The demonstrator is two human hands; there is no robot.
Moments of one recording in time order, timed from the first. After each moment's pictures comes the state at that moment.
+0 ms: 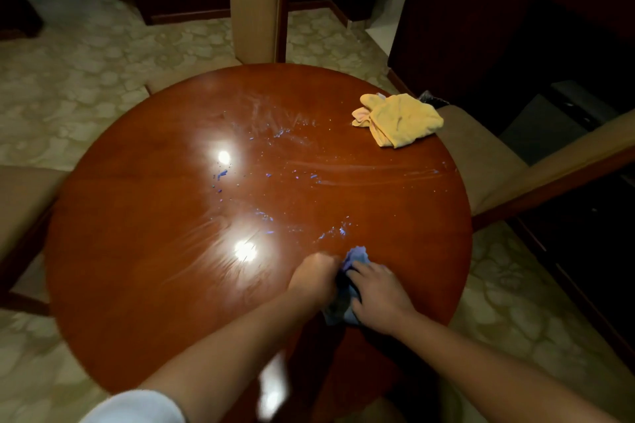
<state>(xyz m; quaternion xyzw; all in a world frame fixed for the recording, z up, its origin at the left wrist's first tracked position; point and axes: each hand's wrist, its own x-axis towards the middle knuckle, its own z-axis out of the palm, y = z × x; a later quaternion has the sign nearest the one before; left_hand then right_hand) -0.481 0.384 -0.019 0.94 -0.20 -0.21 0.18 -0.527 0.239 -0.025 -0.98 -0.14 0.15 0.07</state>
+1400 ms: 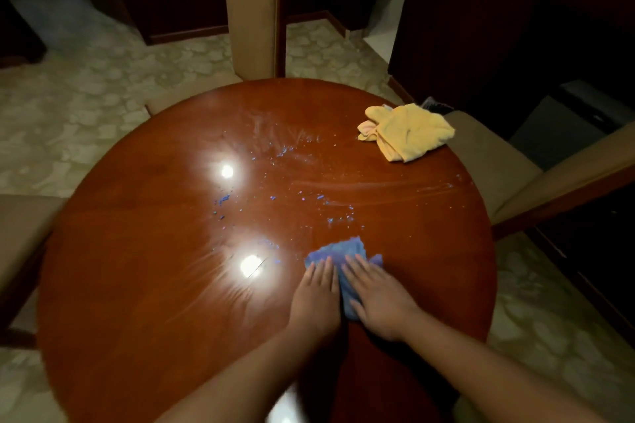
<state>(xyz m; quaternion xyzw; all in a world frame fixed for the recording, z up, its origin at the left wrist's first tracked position) -0.464 0.395 -0.043 0.94 -0.28 -0.19 -0.09 -0.471 0.246 -0.051 -0.96 -0.17 0.21 0.00</state>
